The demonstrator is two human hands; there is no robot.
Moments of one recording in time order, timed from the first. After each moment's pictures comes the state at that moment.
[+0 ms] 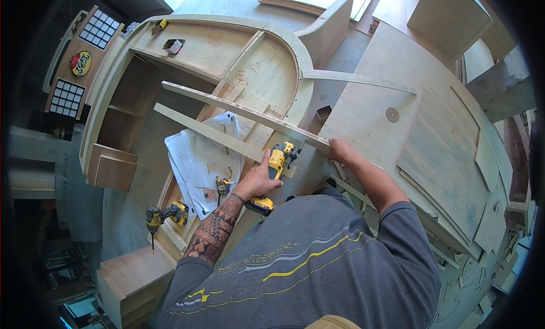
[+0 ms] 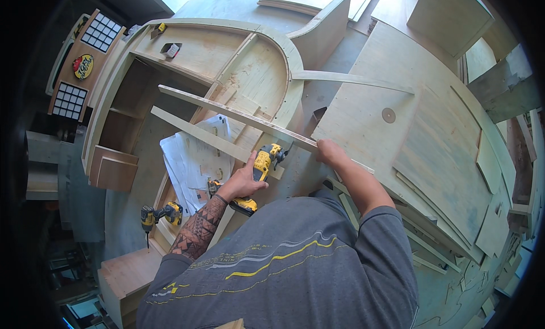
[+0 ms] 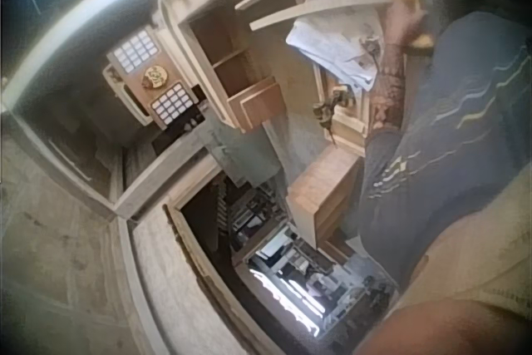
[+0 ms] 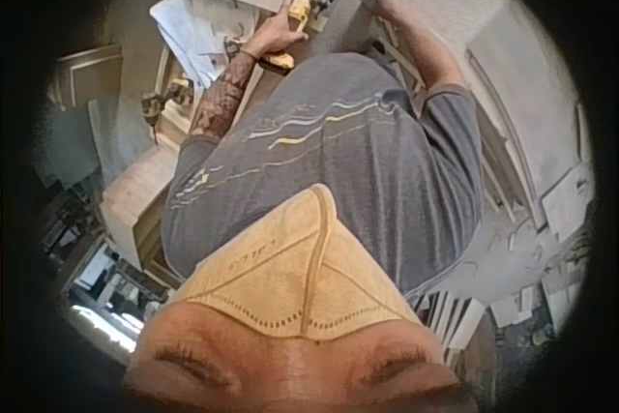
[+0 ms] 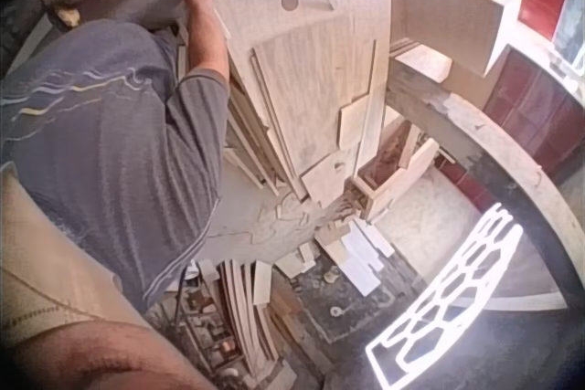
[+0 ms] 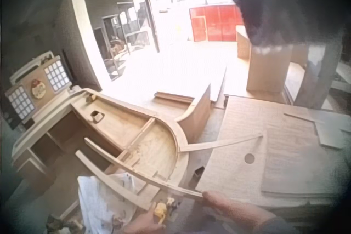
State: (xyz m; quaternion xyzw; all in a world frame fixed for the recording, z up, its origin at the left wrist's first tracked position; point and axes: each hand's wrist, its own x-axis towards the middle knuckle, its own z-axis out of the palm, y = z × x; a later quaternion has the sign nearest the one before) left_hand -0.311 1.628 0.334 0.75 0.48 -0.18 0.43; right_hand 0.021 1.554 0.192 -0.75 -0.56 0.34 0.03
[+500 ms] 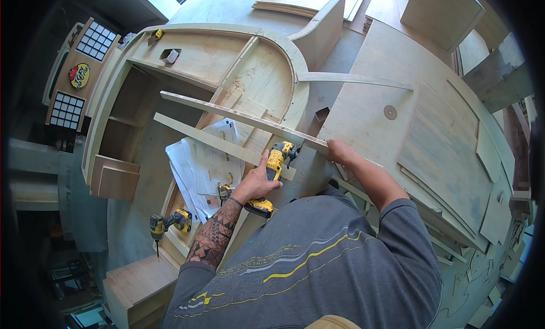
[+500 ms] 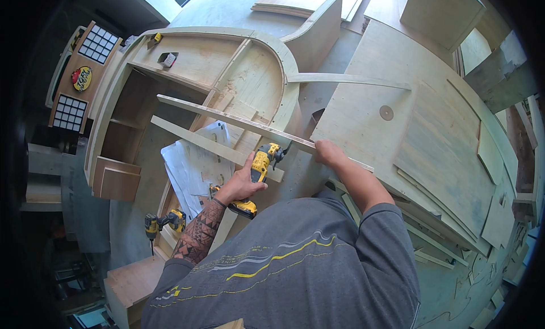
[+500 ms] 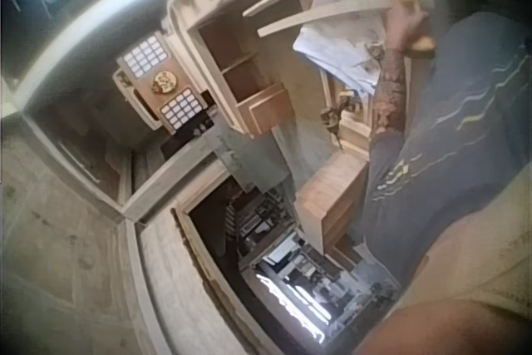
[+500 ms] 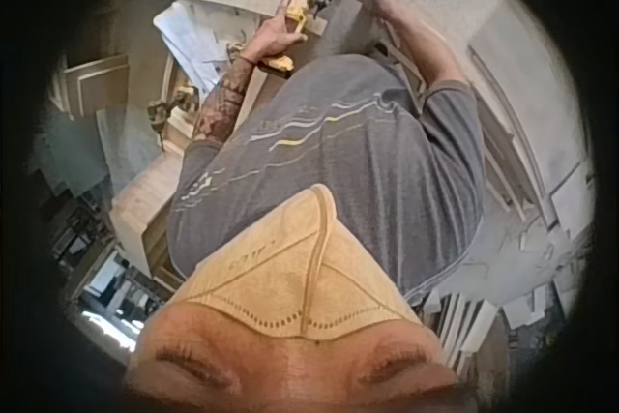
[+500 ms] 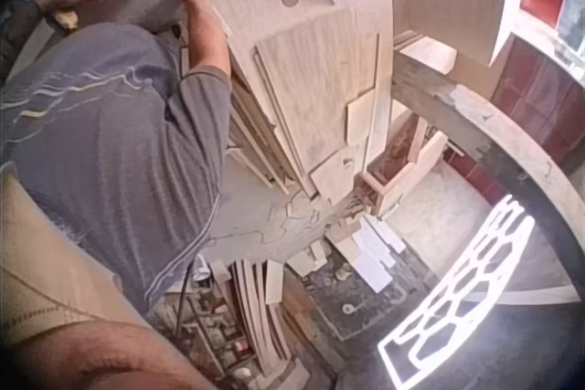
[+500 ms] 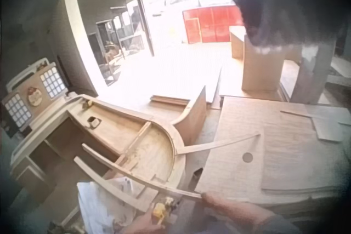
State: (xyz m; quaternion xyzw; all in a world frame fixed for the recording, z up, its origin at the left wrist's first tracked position) left_hand -0.312 1.633 0.341 0.75 0.47 -0.16 0.44; right_hand 0.022 1.554 0.195 -0.76 -0.53 0.37 0.03
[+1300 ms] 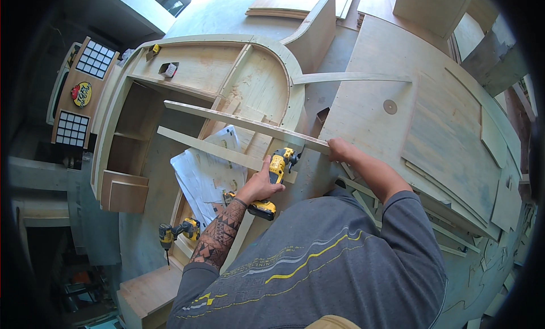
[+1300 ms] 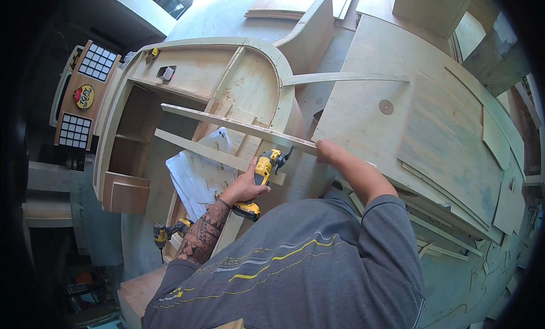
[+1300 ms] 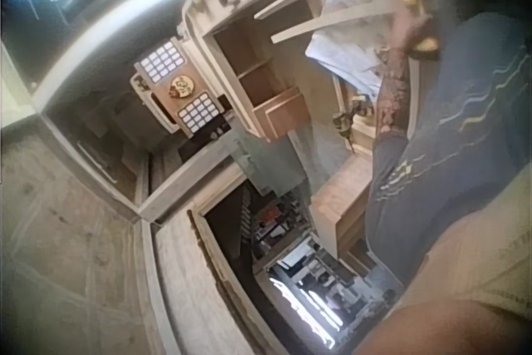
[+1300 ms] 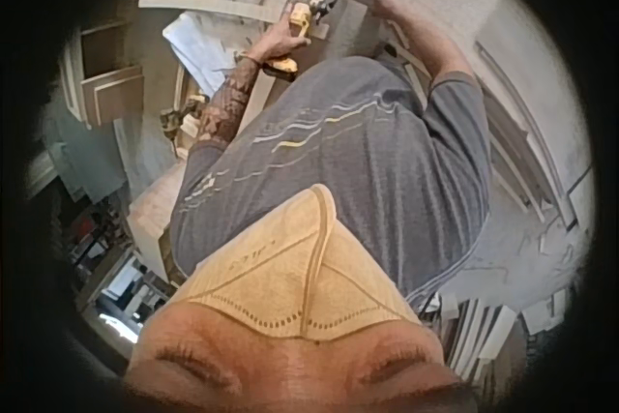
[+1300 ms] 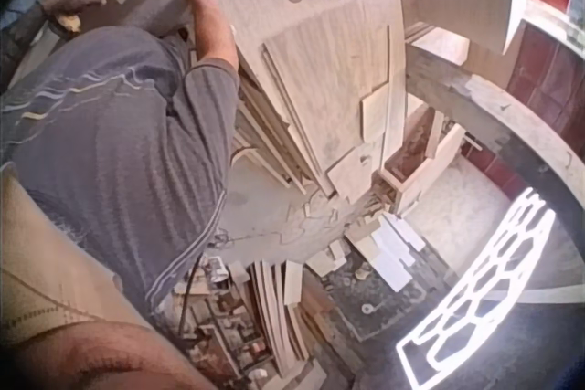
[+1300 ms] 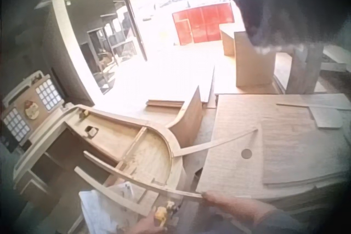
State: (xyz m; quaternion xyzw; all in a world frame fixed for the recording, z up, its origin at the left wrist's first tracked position) left_hand -0.303 1.638 0.324 0.76 0.46 -0.19 0.42; right_hand 0.034 1.556 0.185 -0.72 -0.57 0.39 0.05
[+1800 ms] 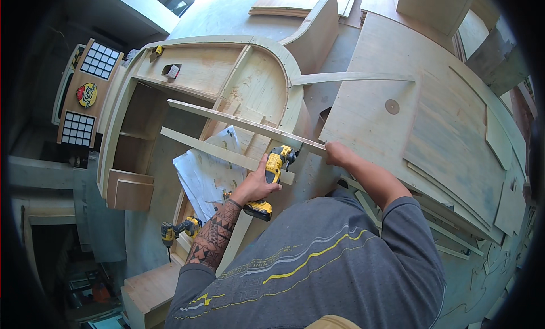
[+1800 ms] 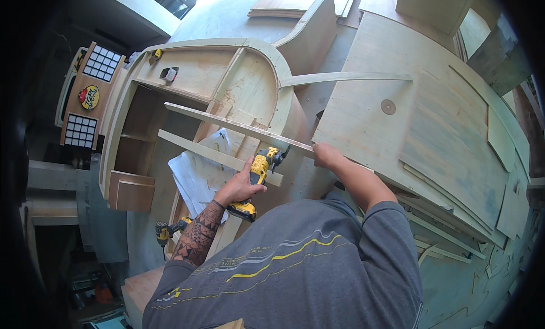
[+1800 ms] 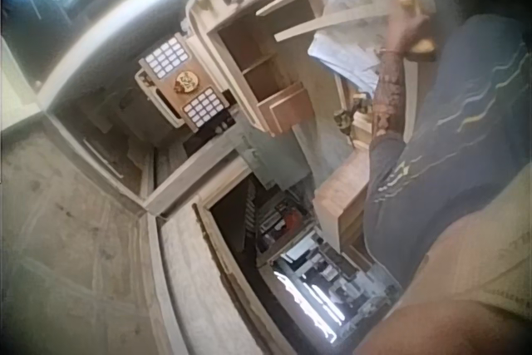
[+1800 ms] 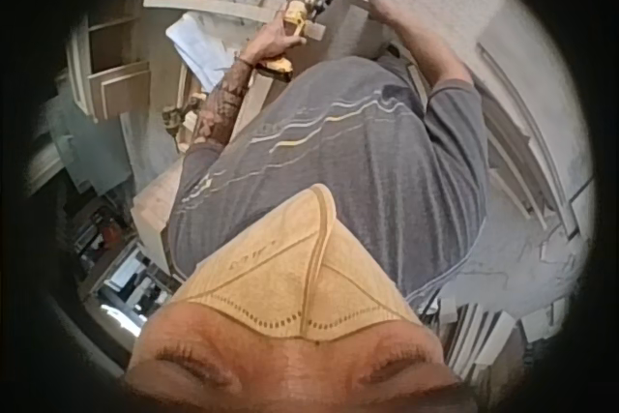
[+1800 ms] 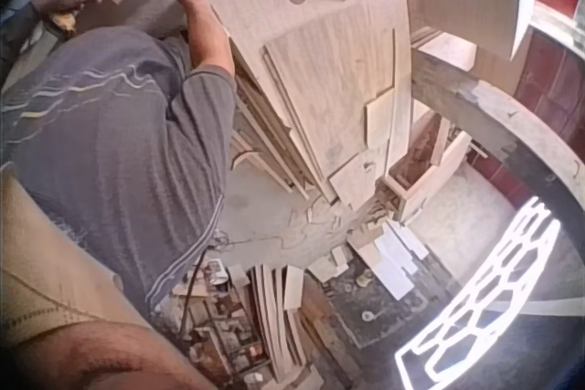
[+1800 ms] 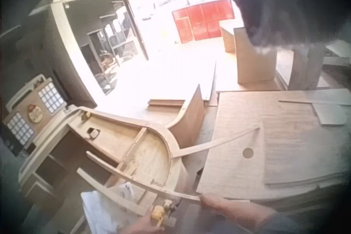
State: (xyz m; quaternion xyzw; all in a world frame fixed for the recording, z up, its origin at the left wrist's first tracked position) left_hand -0.293 1.637 0.345 0.77 0.47 -0.16 0.41; right_hand 0.028 1.546 0.194 -0.74 -0.54 0.41 0.04
